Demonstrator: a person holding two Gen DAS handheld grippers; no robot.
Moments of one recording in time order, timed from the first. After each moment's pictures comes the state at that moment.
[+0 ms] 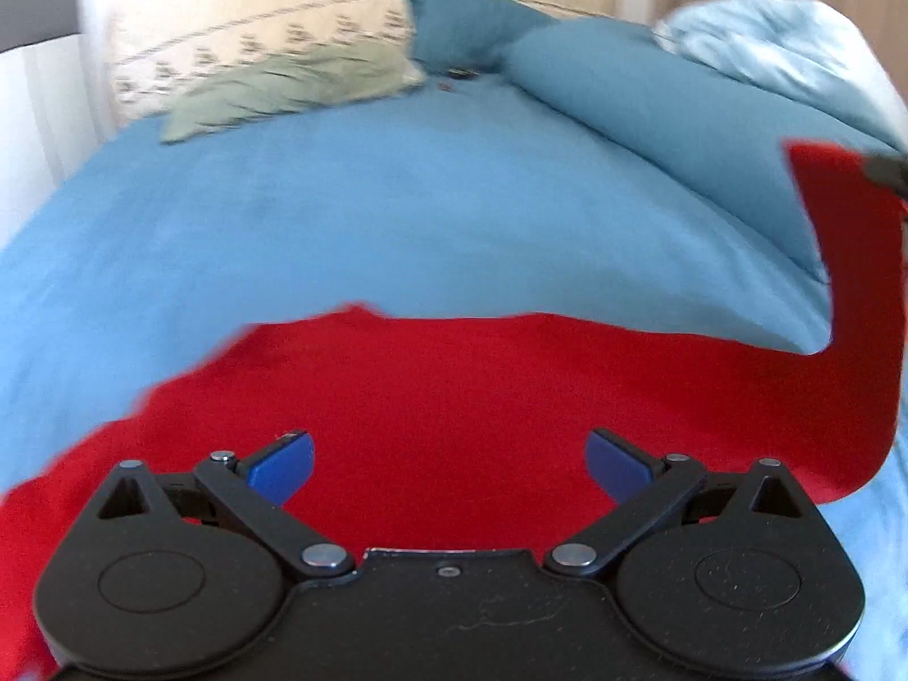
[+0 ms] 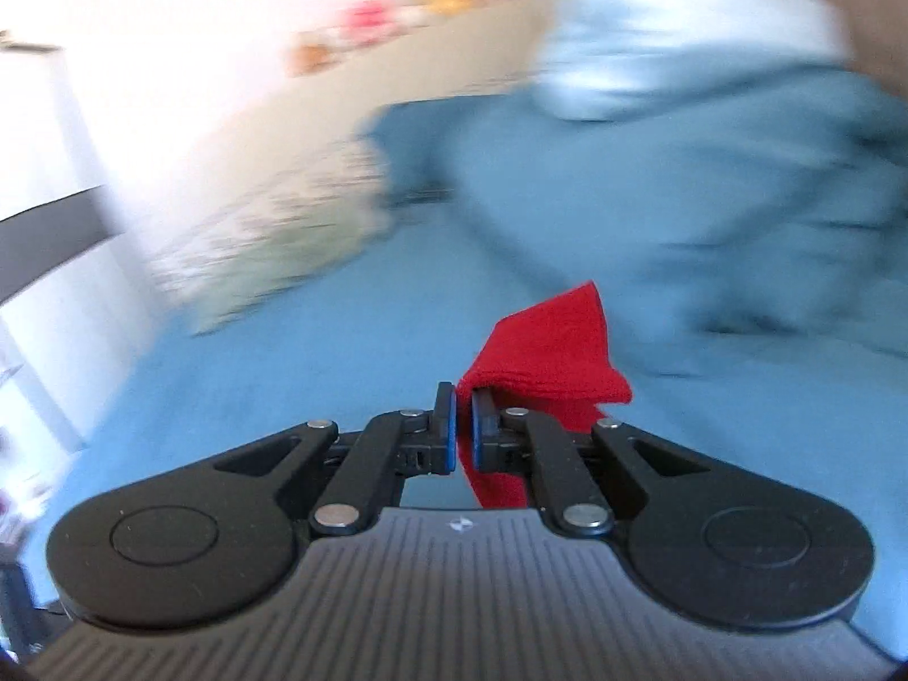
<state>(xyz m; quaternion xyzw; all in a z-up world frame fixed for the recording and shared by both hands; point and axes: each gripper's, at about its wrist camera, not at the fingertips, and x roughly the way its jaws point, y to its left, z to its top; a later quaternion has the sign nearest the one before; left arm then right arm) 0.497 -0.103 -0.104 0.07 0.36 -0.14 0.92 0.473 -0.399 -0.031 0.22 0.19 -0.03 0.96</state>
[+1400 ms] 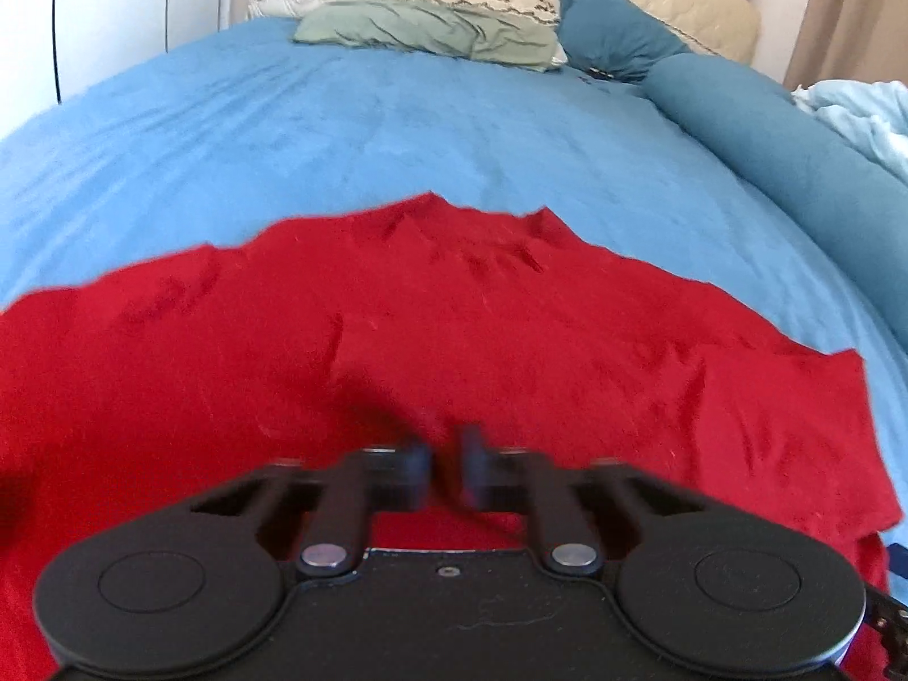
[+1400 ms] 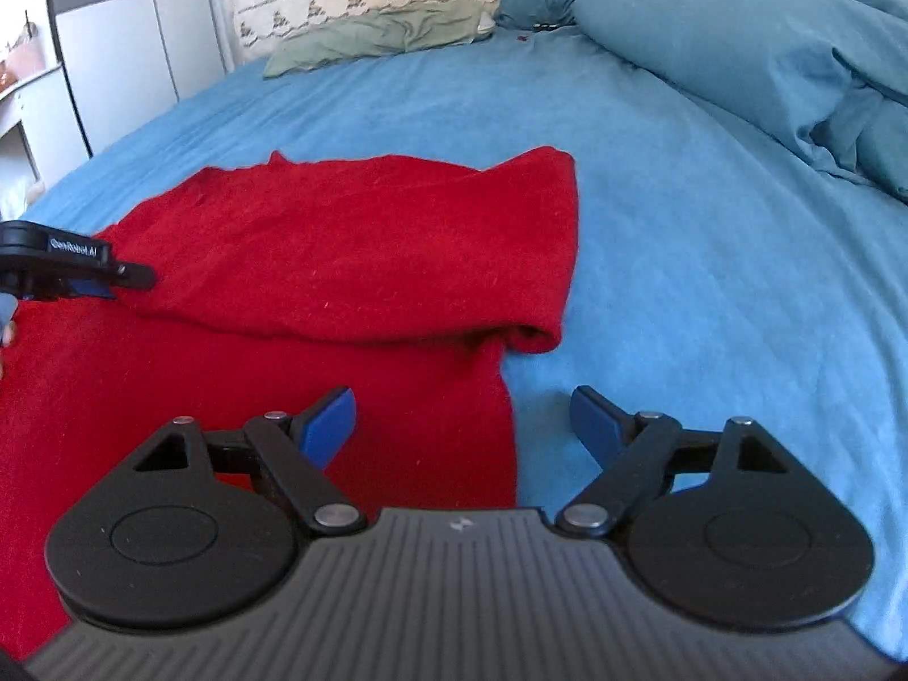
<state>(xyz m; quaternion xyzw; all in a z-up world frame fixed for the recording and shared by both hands) 0.508 -0.029 -0.173 -0.06 0.39 -0.07 0.92 0.397 -0.330 -0.192 0.05 0.34 -0.01 0.94</state>
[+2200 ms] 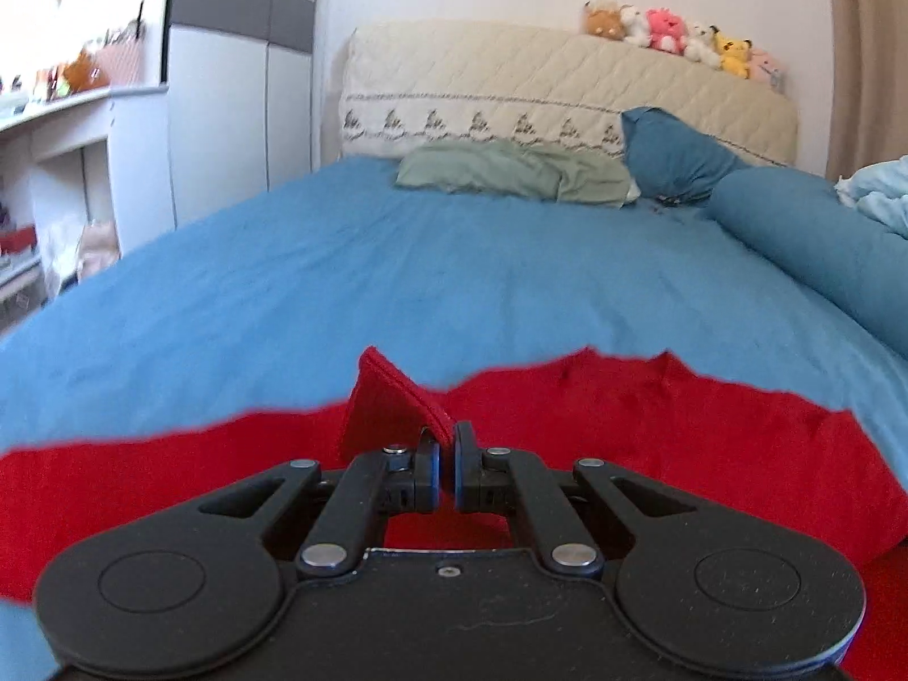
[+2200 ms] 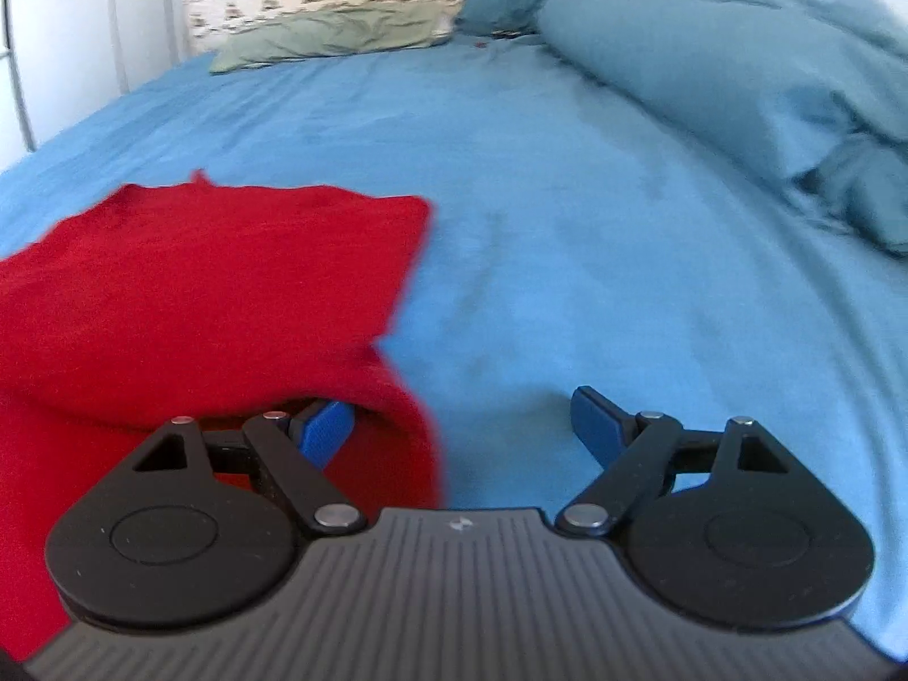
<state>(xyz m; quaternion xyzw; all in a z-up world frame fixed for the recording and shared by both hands) 0.448 0.056 -0.143 -0.03 0.26 0.01 0.97 0.466 -0.332 -0.186 0.01 0.34 -0.09 0.94</state>
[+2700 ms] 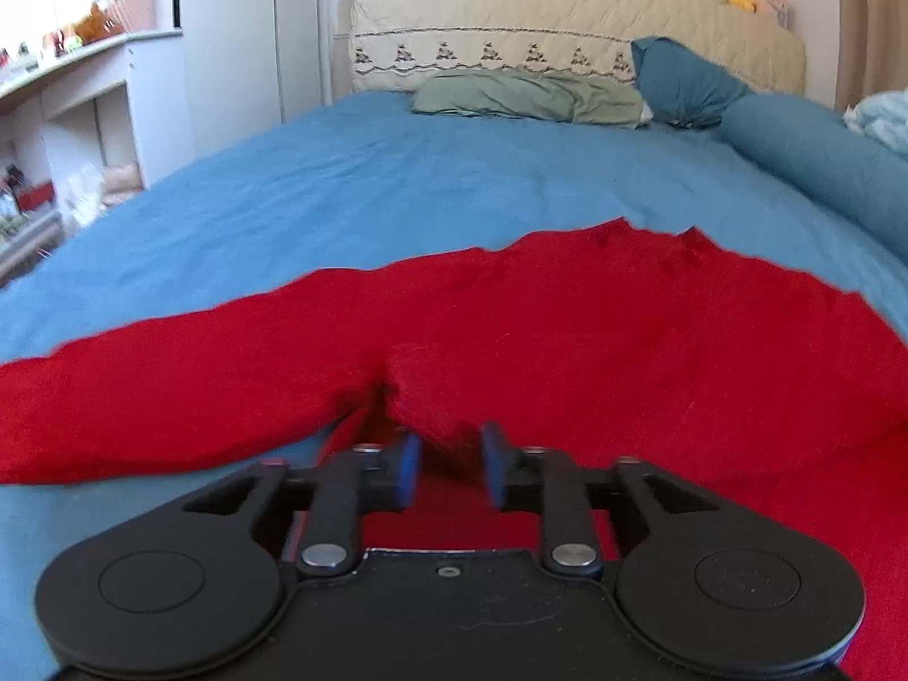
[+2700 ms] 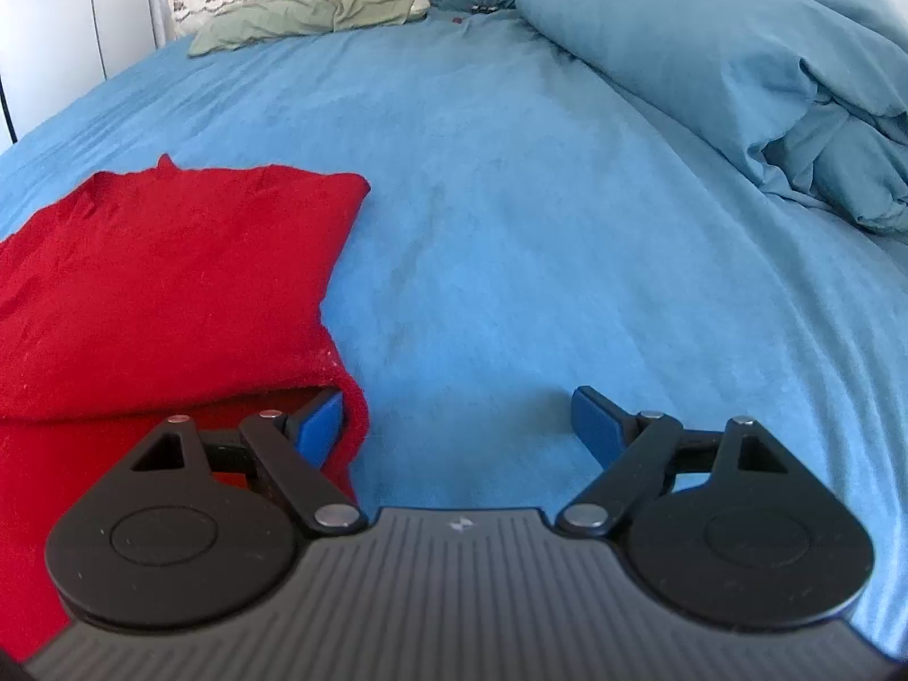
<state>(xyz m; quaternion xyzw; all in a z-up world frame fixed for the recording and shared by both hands) 0.389 0.082 -0.171 0.01 0.32 0.03 0.95 0.457 -0.352 -0.177 0.01 0.37 -0.08 0.92</state>
